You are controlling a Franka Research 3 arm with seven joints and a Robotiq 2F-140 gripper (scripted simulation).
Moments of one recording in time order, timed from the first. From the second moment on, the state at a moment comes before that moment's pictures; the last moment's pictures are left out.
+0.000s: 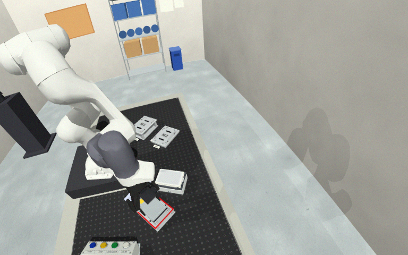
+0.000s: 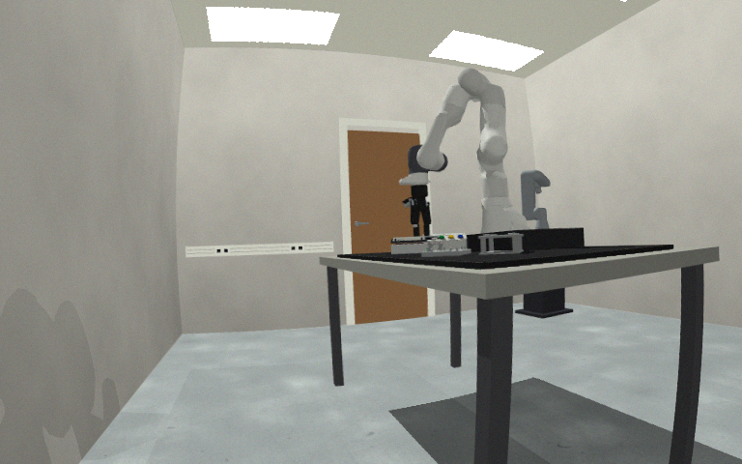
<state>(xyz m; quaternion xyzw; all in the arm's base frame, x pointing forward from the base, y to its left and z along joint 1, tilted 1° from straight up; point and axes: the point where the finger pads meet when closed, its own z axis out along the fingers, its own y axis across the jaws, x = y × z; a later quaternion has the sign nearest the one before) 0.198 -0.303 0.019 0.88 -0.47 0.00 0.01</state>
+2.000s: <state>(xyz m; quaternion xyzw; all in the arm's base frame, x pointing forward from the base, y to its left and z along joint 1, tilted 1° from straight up) 0.199 -0.303 0.005 0.88 -0.47 0.00 0.01</state>
